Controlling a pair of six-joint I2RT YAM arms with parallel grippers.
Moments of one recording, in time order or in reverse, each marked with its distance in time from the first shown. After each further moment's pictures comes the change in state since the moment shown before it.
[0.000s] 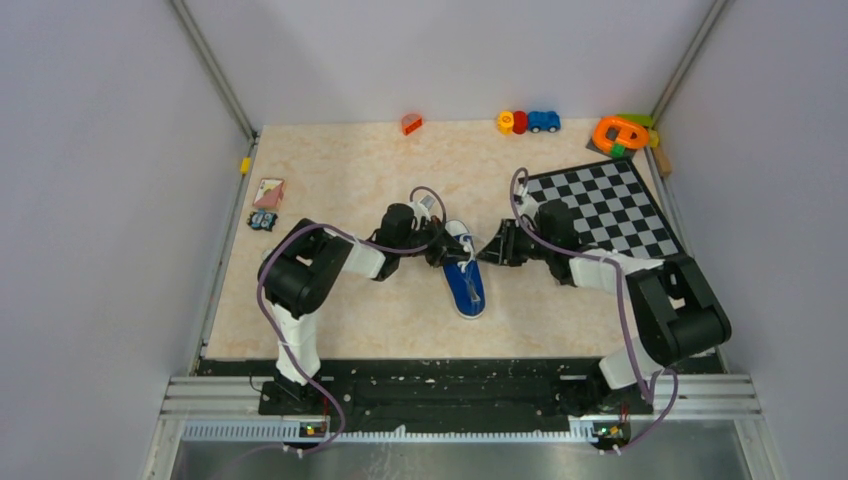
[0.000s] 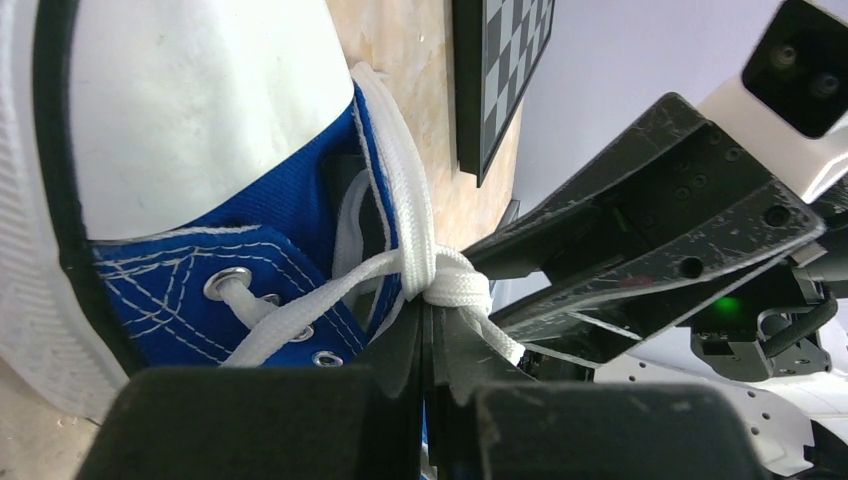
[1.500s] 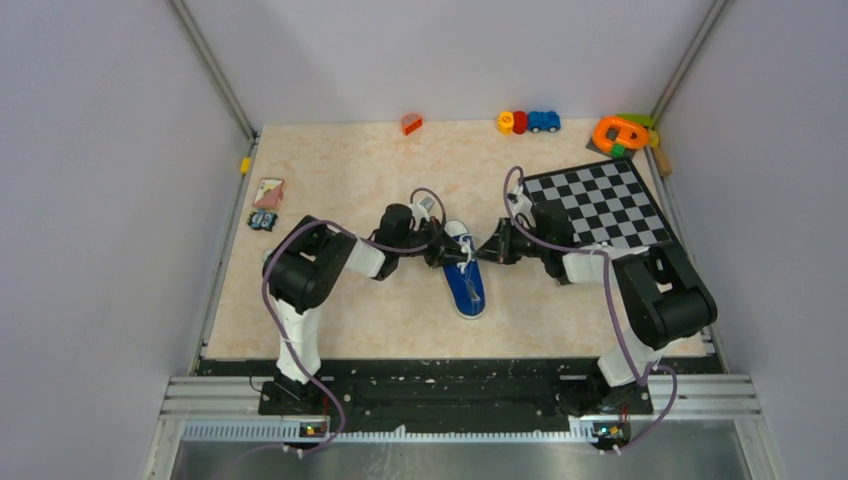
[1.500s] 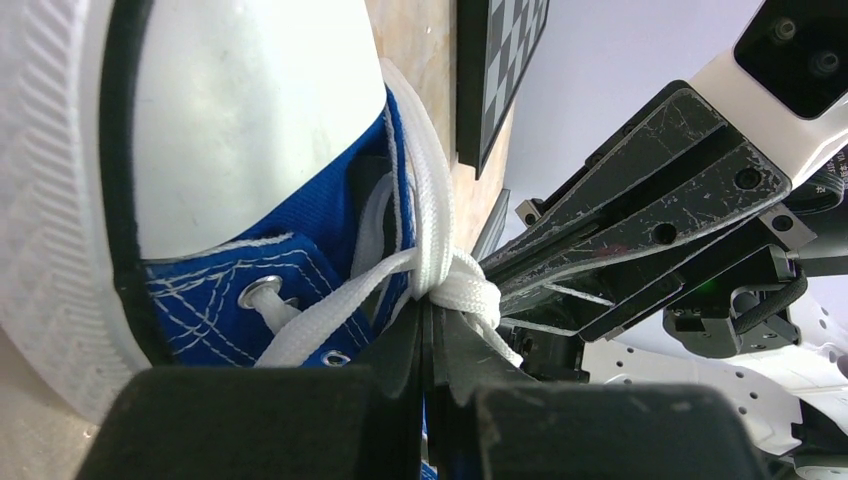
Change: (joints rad) left arm 0.013 0.042 0.008 0.037 0.057 -0.029; right arm 0.010 0.119 0.018 0.130 -0.073 0.021
